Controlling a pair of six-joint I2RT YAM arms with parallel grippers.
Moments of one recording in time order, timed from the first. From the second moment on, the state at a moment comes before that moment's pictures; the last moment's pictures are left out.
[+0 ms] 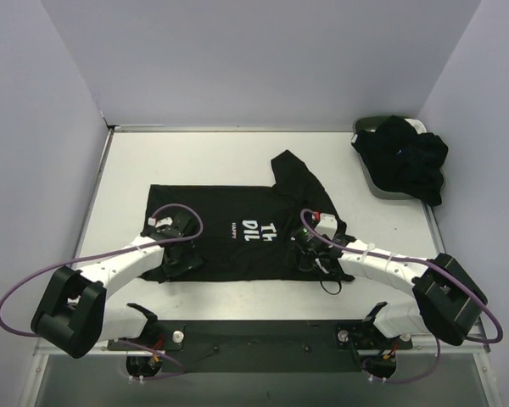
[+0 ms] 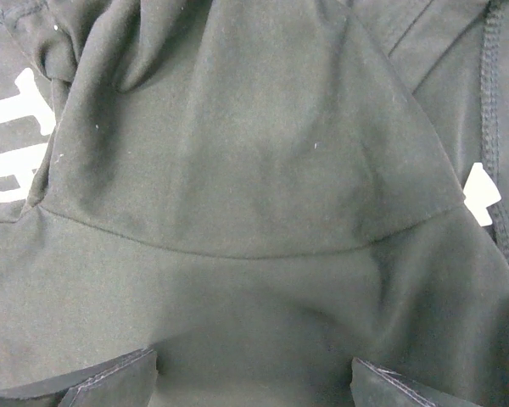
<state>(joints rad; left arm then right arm) -0.48 1.28 0.63 -0.72 -0.29 -0.95 0.78 1.33 0.60 -0.46 0.31 0.90</state>
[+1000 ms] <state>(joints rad) -0.82 0.95 0.47 -0.94 -0.26 -1.23 1.10 0.98 0.41 -0.67 0.41 1.34</state>
